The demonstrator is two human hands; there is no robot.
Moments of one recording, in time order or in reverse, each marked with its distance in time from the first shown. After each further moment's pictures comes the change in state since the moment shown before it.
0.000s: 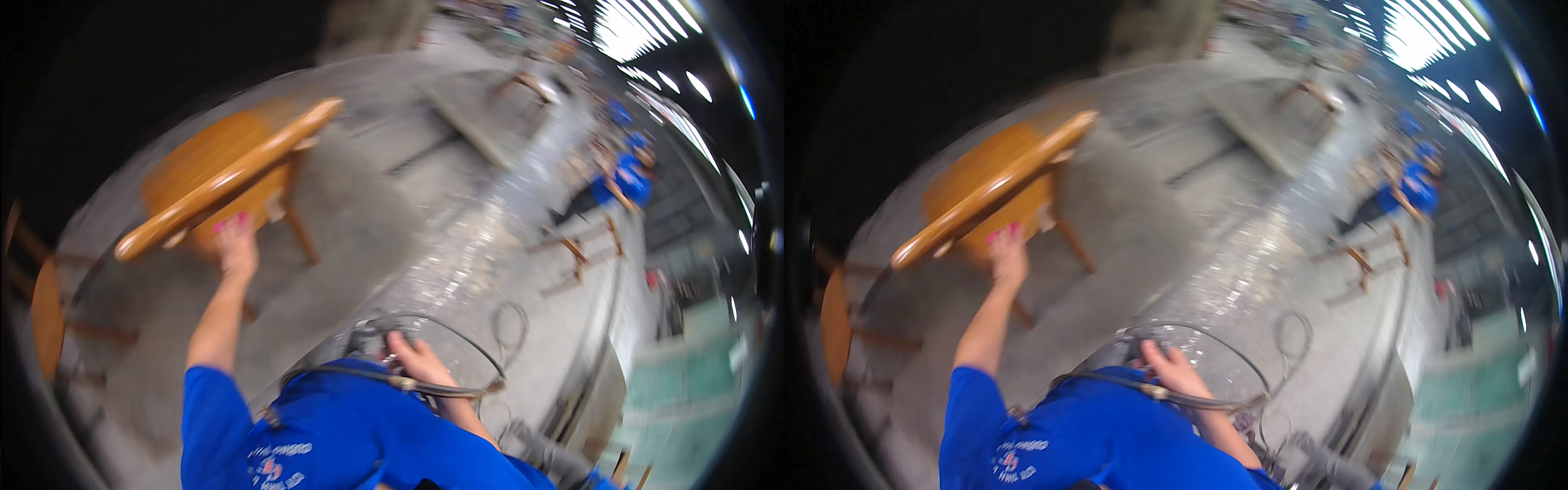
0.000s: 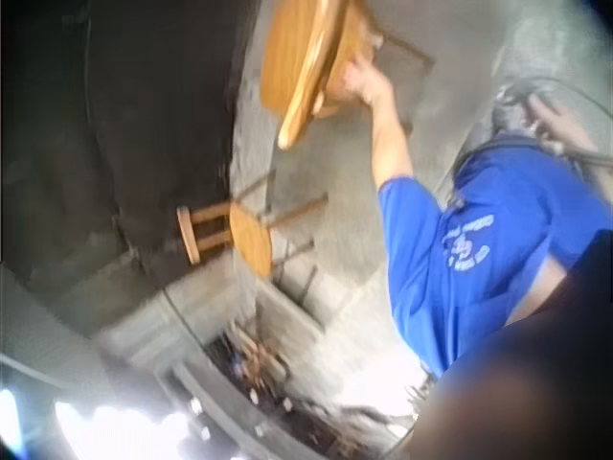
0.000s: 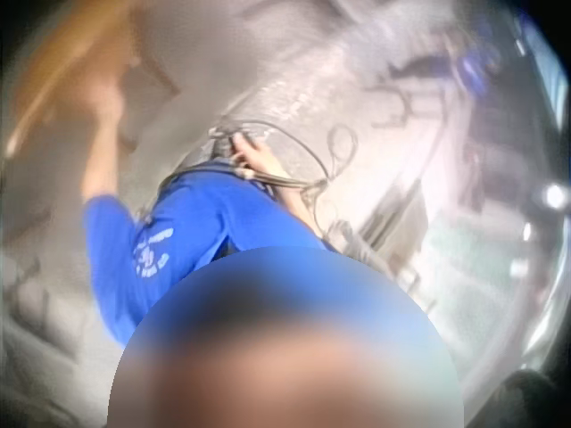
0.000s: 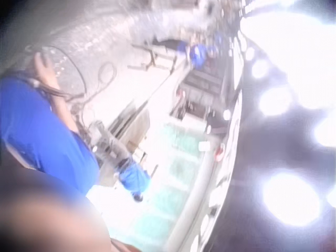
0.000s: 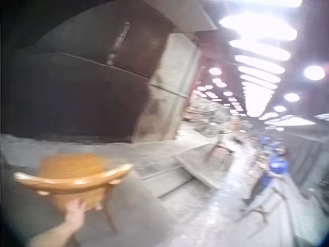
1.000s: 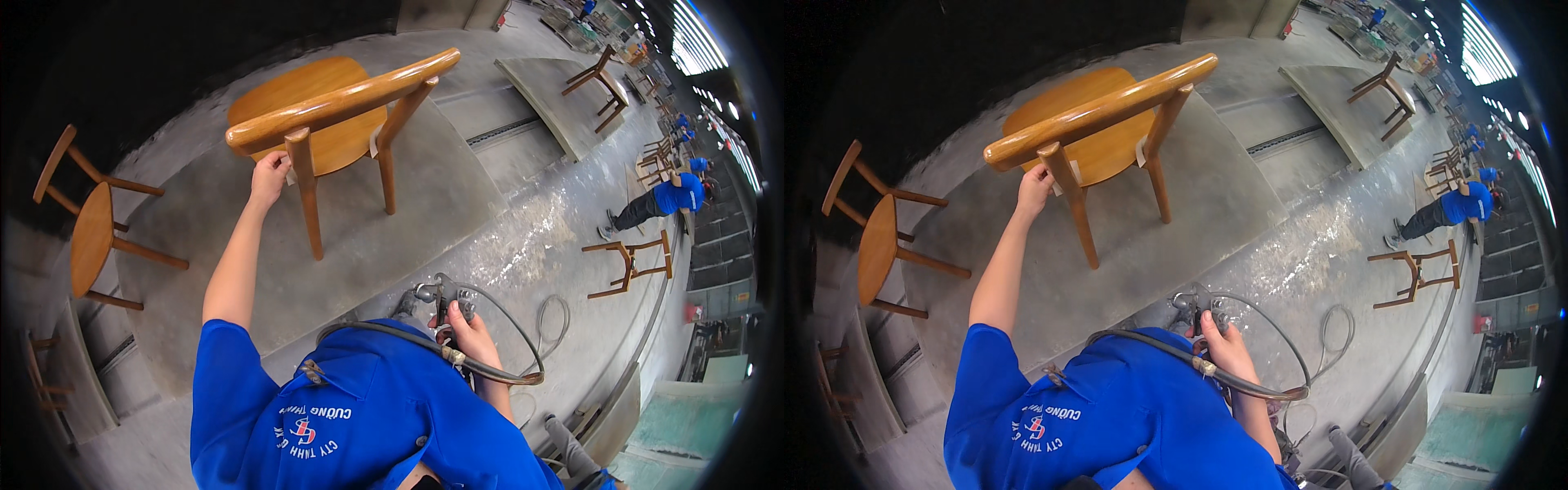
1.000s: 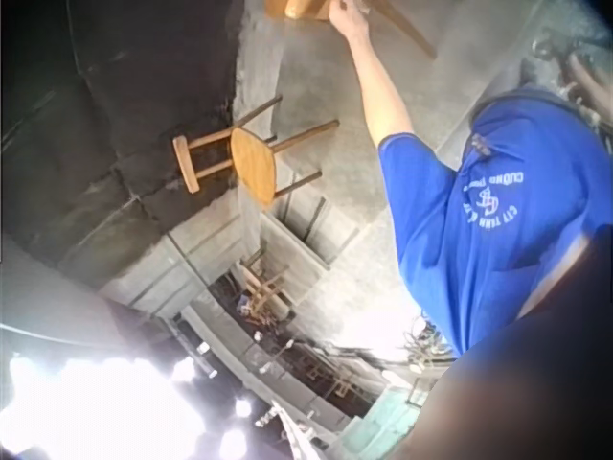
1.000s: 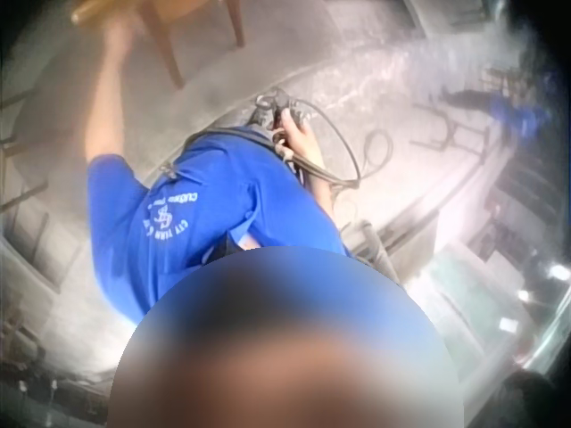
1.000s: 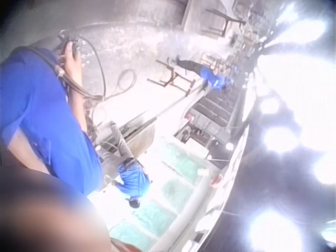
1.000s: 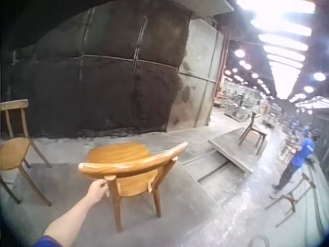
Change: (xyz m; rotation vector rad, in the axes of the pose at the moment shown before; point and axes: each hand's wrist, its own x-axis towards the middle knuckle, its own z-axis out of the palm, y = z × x) left_hand -0.001 -0.104 -0.039 -1.134 -0.057 -0.393; right_hand -0.015 0.031 0.029 0.061 -0.092 -0.075
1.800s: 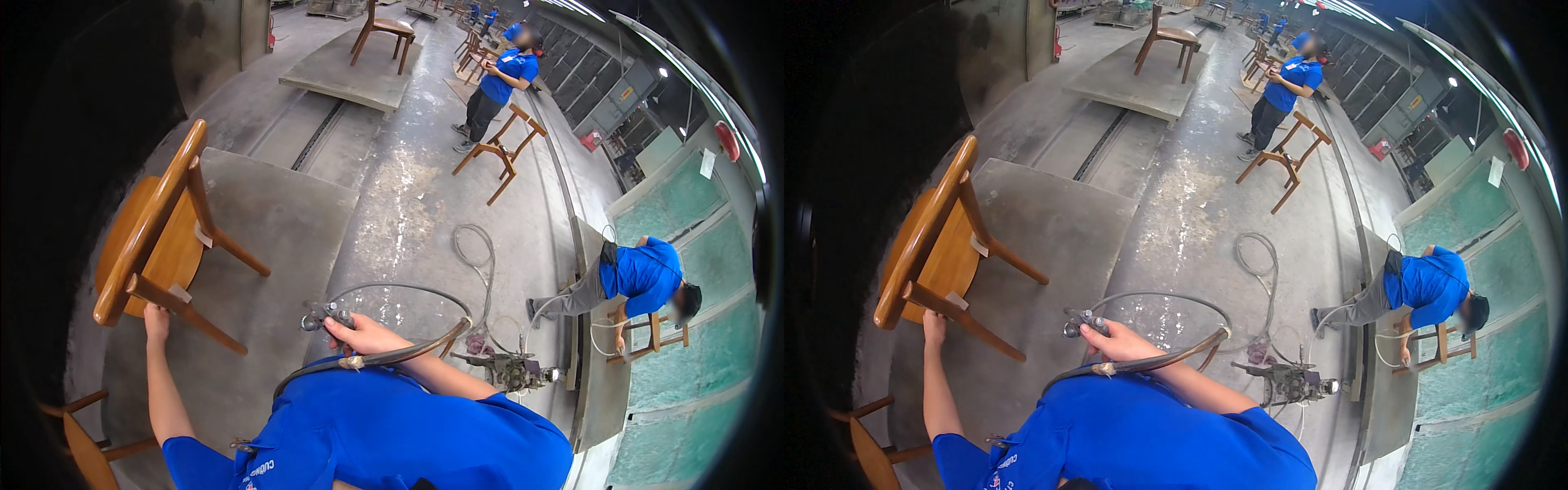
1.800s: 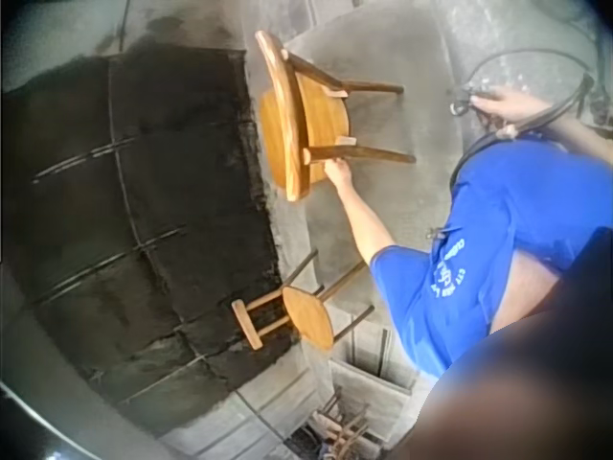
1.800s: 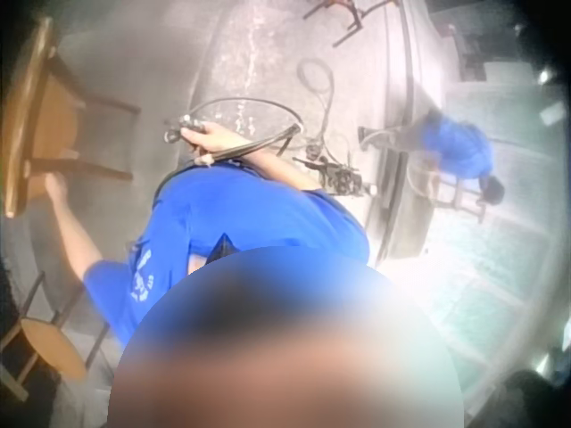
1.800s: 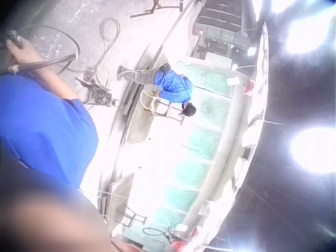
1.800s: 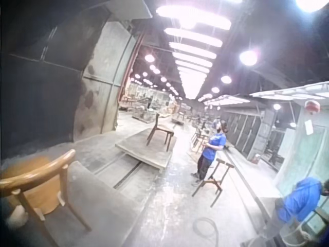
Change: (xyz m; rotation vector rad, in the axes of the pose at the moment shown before) left_hand 0.063 -0.058 0.014 0.523 -0.317 0.274; right_hand -0.007 -0.006 -0.011 0.000 0.018 -0.065
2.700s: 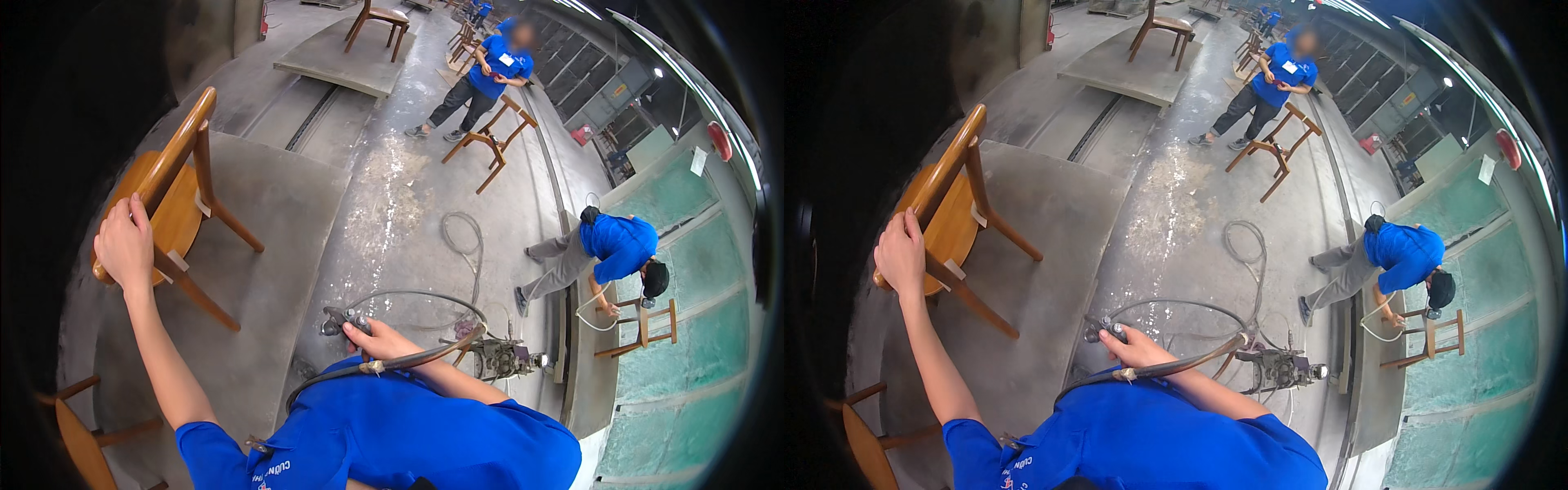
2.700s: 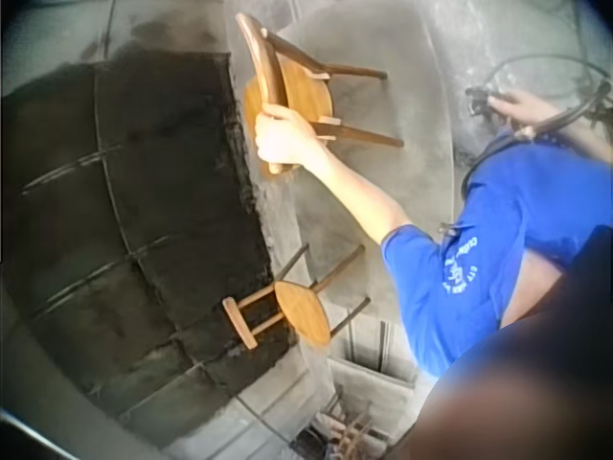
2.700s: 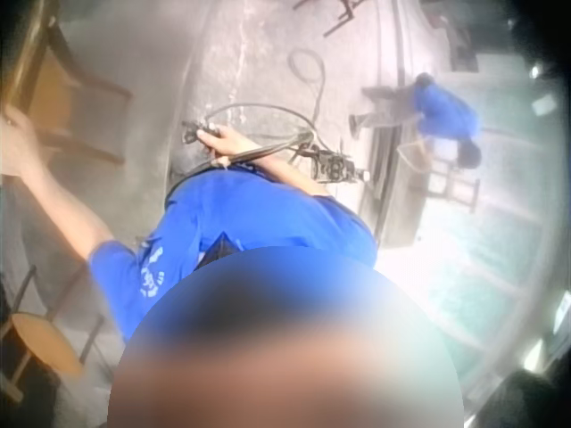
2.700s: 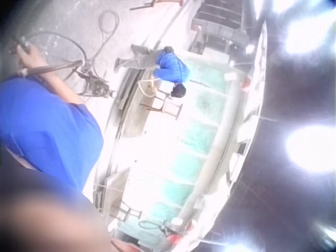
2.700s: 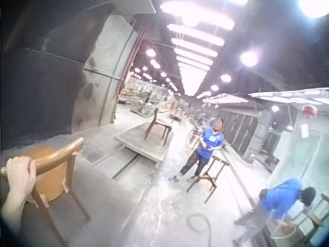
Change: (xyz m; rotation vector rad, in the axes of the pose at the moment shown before) left_hand -0.066 0.319 -0.122 0.595 0.694 0.240; right_hand -0.065 0.066 0.033 -0.091 0.148 0.043
